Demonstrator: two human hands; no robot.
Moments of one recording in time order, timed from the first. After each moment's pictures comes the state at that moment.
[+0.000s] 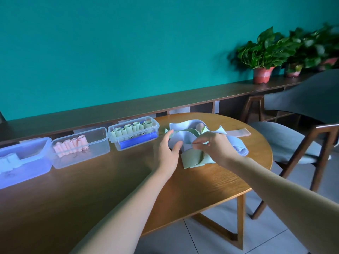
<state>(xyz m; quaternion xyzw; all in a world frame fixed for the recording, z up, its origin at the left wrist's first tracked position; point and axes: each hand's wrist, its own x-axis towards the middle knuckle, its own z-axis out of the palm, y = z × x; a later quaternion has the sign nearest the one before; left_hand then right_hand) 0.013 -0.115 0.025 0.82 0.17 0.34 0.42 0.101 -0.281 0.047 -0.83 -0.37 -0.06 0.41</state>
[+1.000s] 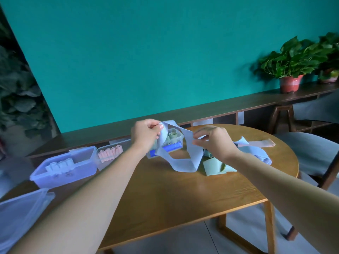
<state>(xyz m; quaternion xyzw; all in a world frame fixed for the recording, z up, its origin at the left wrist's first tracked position) -0.076 -0.044 0.160 0.80 0.21 0.40 0.39 0.052 -0.238 0.111 -0.77 -0.44 -0.14 0.44</state>
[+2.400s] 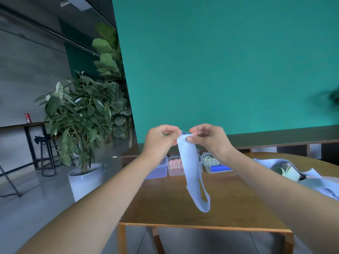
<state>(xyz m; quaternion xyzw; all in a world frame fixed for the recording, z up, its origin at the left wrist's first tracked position) -0.311 -0.078 0.249 0.72 0.20 0.49 0.45 -0.153 -0.167 0.228 -0.52 -0.50 0.14 0.68</state>
